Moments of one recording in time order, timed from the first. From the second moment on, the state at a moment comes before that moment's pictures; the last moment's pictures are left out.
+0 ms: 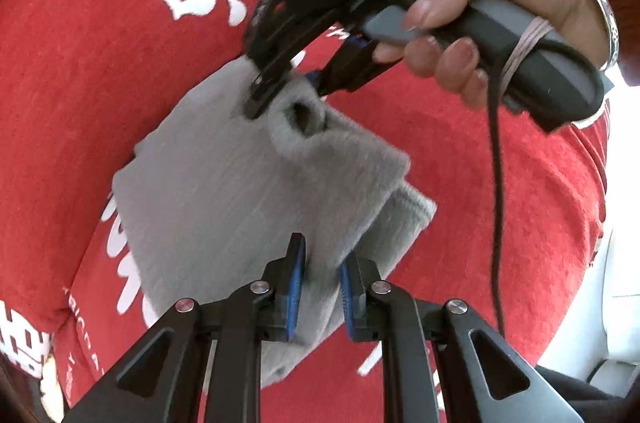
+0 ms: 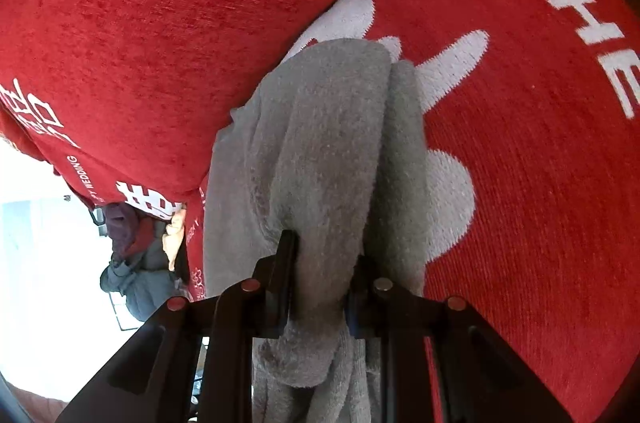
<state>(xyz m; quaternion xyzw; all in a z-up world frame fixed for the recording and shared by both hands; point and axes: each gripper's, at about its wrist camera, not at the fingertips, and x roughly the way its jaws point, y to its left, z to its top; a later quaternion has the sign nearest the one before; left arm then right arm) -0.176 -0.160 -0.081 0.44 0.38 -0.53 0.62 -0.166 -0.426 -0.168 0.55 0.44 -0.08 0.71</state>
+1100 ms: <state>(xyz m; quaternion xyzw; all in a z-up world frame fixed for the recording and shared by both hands) -0.031 -0.086 -0.051 0.27 0.57 -0.41 0.66 -0.264 -0.343 -0.071 0.56 0.32 -0.20 0.73</state>
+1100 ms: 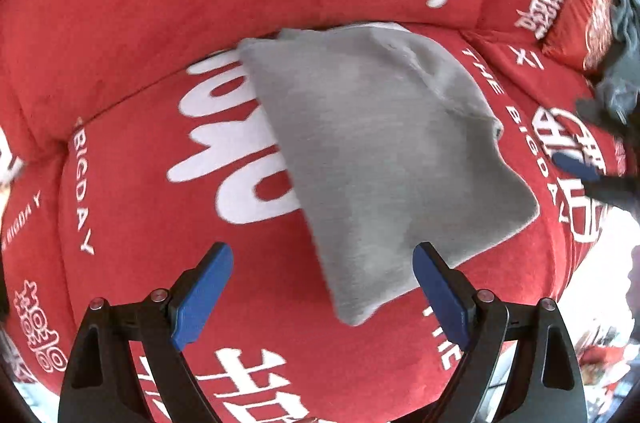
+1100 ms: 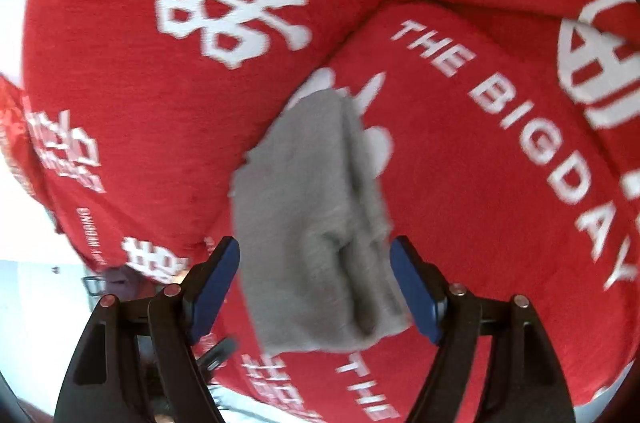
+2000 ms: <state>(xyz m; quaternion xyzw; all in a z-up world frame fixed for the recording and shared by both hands) 0.046 0.013 -0.094 0.19 0.65 -0.30 0.67 -0.188 -0.186 -0.161 0.65 0.38 -0.09 0.65</state>
